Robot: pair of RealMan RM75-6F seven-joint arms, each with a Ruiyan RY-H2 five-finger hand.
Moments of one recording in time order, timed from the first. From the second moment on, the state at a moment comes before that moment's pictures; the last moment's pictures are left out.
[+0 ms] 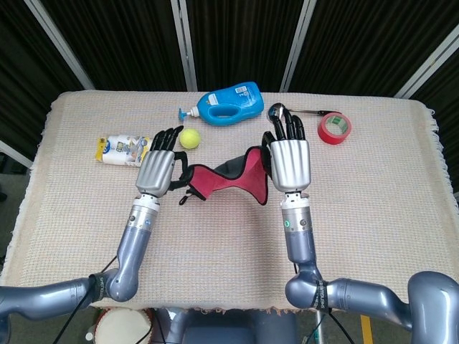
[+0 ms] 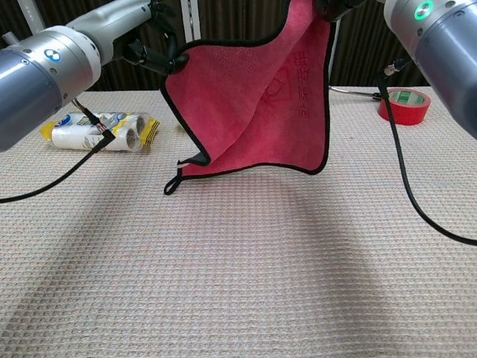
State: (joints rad) left arm -0.77 -1.70 -0.51 -1.60 0.98 1.17 0.55; right arm 0.85 -1.71 0.48 -1.57 -1.07 1.46 -0.77
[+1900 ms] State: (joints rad) left arm -0.98 -1.74 -0.41 -1.47 0.93 1.19 0.47; right arm 0.81 -1.68 0.38 -1.41 -1.09 1.41 -0.51
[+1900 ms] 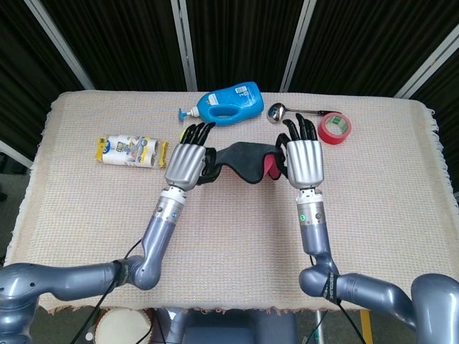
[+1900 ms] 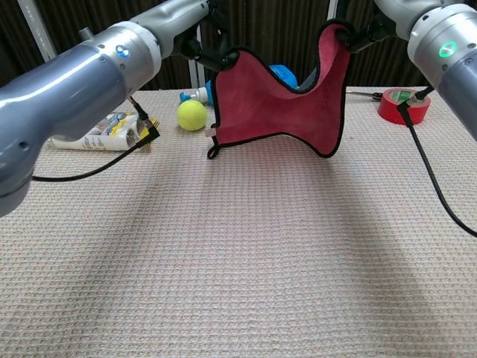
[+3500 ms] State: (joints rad) left arm -0.62 -1.65 -0.04 -1.84 1.29 1.38 0.48; right arm 0.45 -1.59 0.03 -1.73 -1.43 1.57 -0.56
